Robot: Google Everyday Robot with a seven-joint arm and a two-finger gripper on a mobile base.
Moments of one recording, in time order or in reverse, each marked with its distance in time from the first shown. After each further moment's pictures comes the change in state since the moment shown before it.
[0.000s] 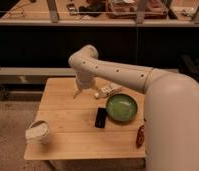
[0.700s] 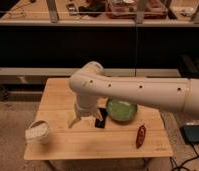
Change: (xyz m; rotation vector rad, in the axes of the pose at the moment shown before) arm -0.171 -0.096 -0.052 0.133 -0.149 -0.092
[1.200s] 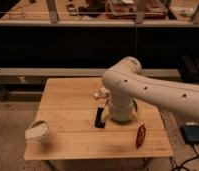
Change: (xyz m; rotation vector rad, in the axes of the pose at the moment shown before) arm -0.083 0.117 -0.037 -0.139 -0.015 0.358
